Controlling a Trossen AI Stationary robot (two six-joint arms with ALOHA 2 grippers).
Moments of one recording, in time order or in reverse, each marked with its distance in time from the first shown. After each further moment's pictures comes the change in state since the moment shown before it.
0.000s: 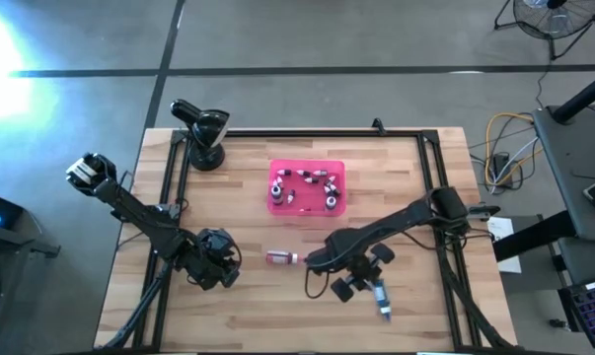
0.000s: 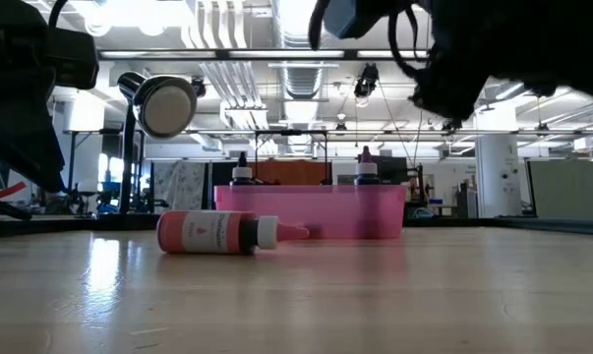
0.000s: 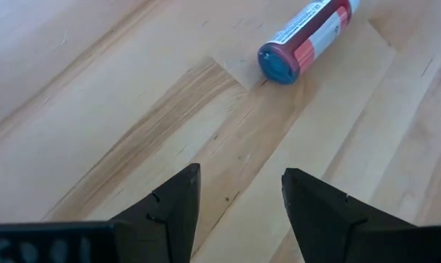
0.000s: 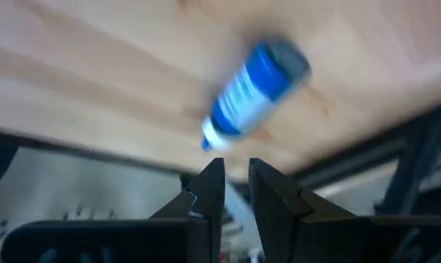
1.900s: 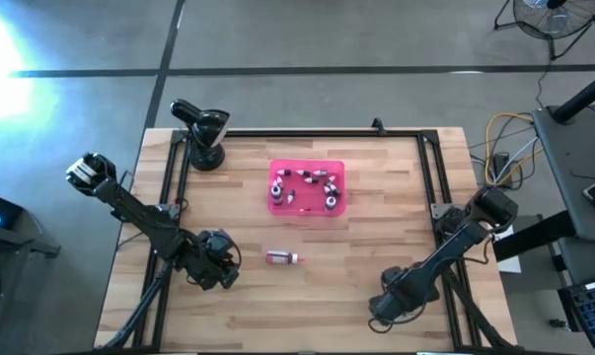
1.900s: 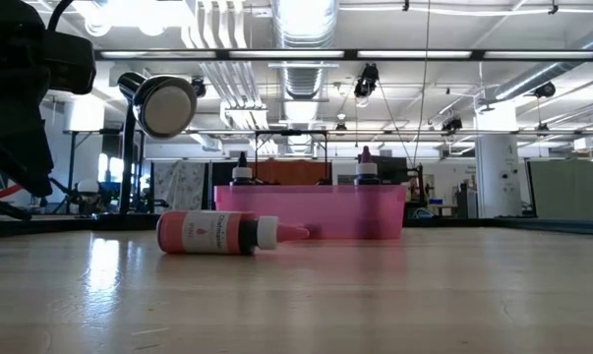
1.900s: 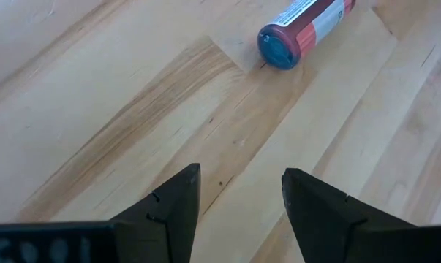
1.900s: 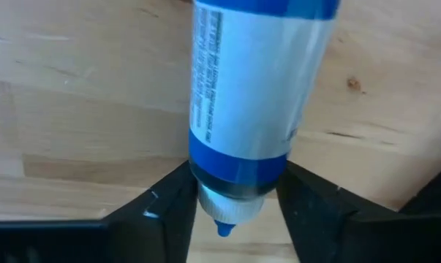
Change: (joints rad) left arm 0.000 0.000 0.000 0.002 0.051 -0.040; right arm 0.444 -0.283 -0.615 0.668 0.259 0.904
